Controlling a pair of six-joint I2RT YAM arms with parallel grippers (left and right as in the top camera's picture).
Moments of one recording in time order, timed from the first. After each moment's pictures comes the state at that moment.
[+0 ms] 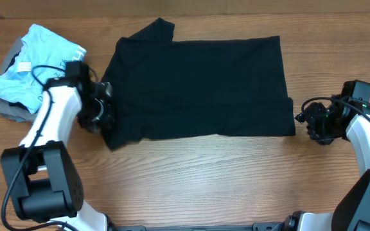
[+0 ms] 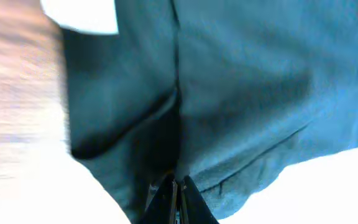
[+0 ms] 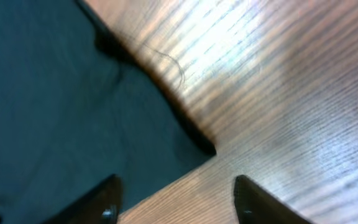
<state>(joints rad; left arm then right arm) 0.14 1.80 1.28 -1.00 0.26 0.00 -0.36 1.56 1.00 -0.77 -0.28 0.46</state>
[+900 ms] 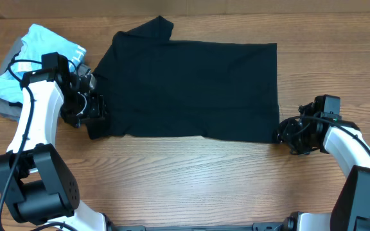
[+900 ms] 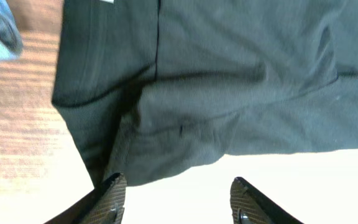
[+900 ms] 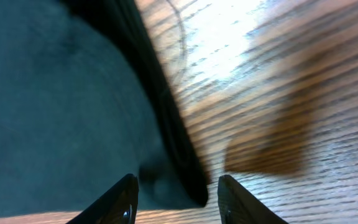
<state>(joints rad) 0.22 1.80 1.38 -1.12 0.26 0.06 -0.23 1.56 0.77 -0.58 -0.34 0.31</state>
